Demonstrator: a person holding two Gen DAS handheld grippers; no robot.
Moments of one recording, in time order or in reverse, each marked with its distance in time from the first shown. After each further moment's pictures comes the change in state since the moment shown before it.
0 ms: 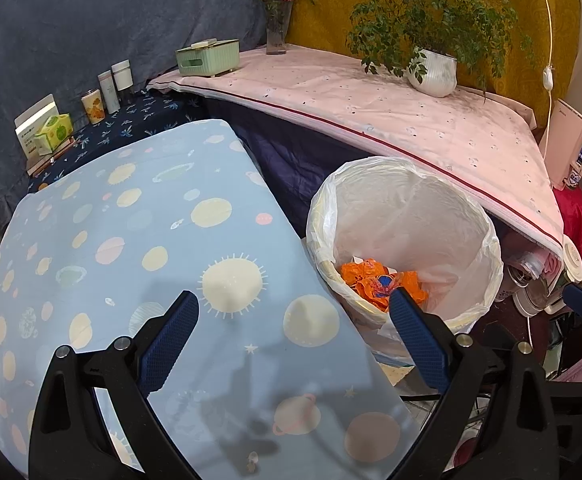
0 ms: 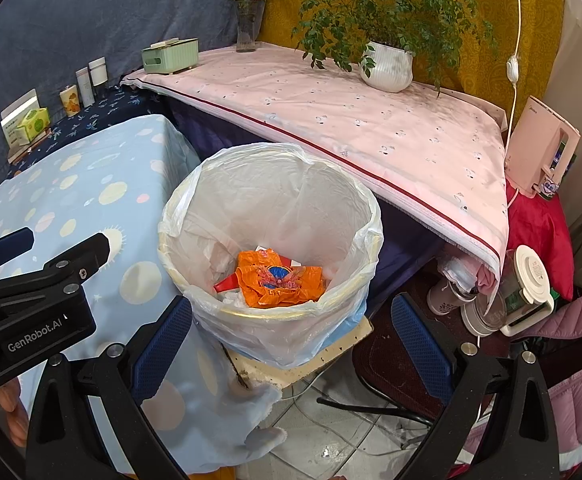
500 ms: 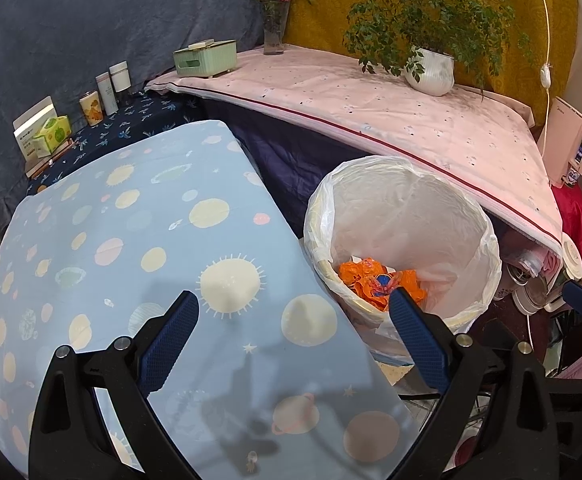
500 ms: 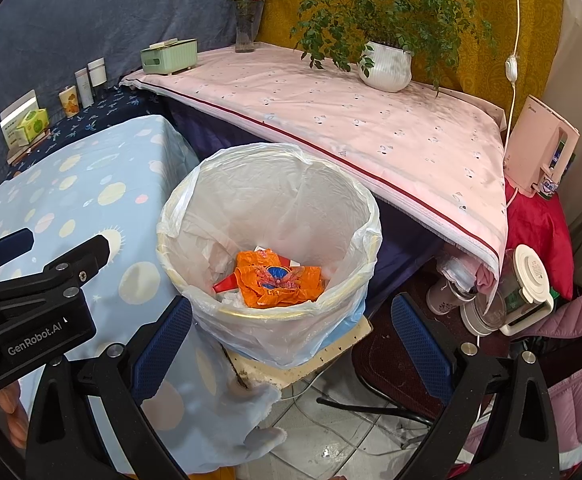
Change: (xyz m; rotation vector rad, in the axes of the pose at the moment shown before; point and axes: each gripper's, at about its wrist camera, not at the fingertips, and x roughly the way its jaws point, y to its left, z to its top) left arm 0.000 -0.001 0.000 0.008 -0.001 -0.001; right arm 0.000 -0.001 0.000 0.002 0.000 -0.001
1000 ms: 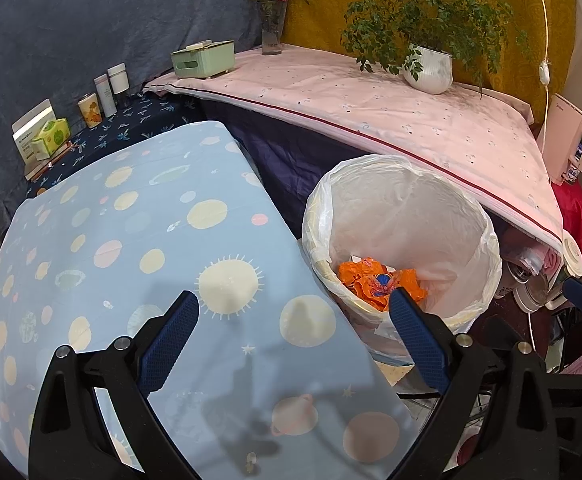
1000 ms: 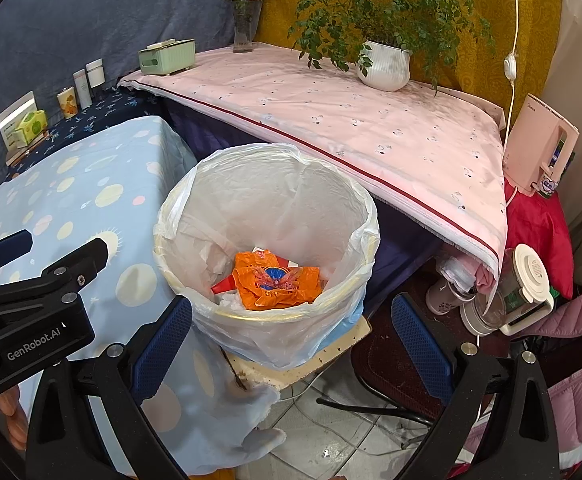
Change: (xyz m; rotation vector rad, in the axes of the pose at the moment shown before) left arm 0.000 -0.002 0.000 0.008 0.000 -0.001; right arm 0.001 -0.002 0.000 0.001 0.001 -0.001
